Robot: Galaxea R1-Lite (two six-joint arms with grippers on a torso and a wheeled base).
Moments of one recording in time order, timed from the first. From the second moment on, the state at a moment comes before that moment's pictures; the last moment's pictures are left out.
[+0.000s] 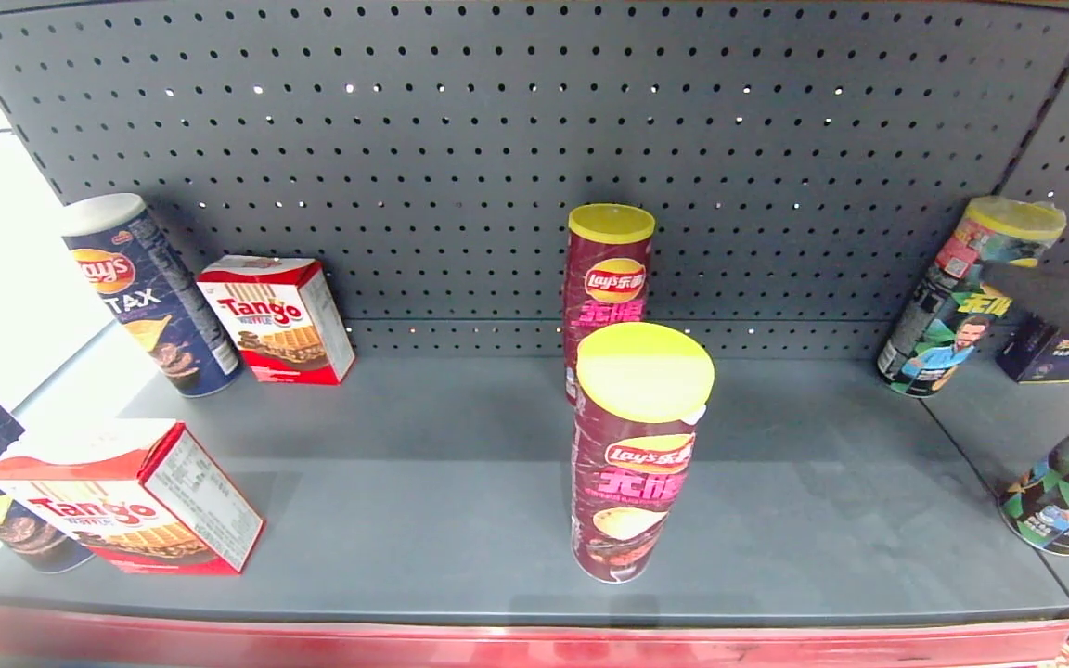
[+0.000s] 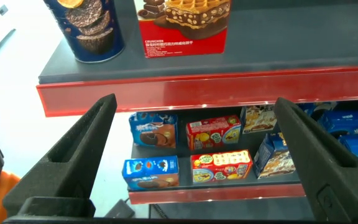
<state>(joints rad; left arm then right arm) 0.00 0.00 -0.01 0.02 -0.04 0.03 0.49 1.02 -0.85 -0.22 -0.21 -0.04</state>
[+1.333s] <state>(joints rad) 0.00 0.00 -0.01 0.02 -0.04 0.03 0.42 0.00 -0.01 -0.02 0.01 -0.04</state>
